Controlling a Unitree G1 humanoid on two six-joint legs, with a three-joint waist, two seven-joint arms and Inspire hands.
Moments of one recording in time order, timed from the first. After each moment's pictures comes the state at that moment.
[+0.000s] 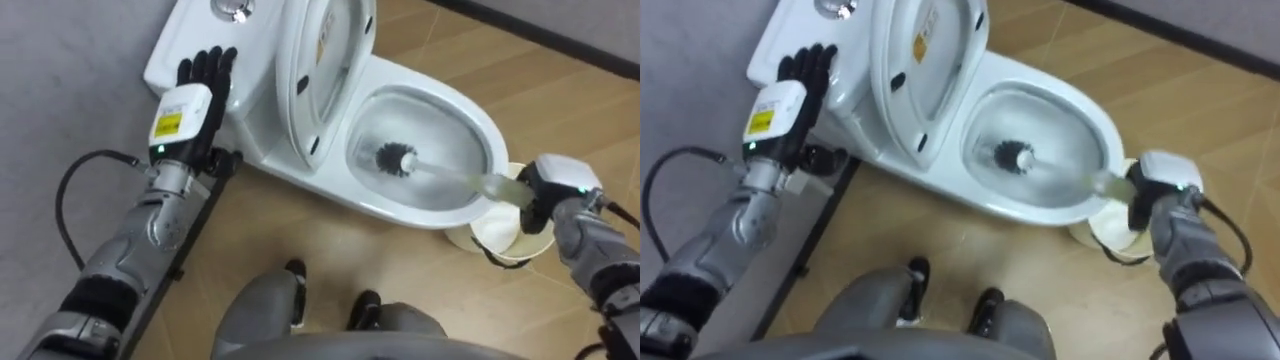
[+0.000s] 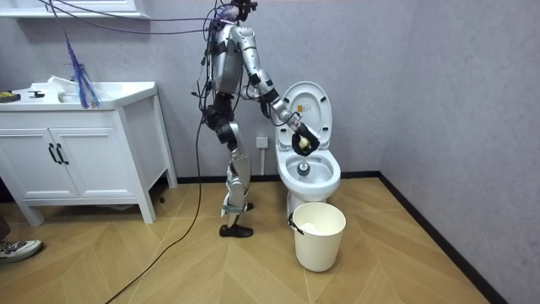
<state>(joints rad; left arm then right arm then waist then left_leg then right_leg) -0.16 0.43 -0.30 0.54 0.71 -0.26 0.41 -0.36 -0.53 0.32 1.13 -0.83 -0.06 -0.28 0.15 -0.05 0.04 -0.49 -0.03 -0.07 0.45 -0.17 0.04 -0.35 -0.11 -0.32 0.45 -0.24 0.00</state>
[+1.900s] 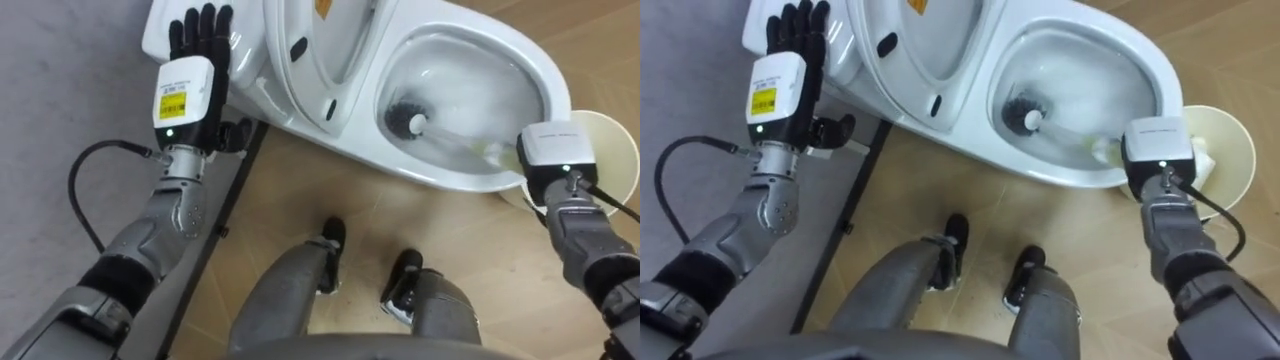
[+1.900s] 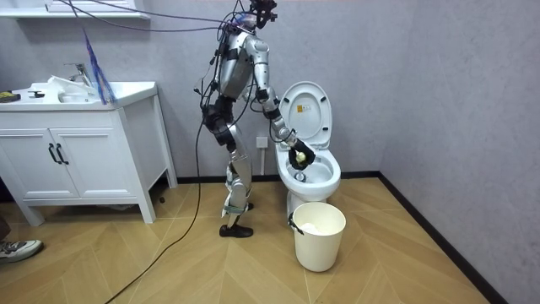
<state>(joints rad) -0.21 0.42 -0.48 0.55 0.61 -0.12 0.67 -0.36 -0.57 0.59 1.09 -0.88 0.12 -0.46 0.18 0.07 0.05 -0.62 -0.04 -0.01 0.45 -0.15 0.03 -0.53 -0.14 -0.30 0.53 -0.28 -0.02</state>
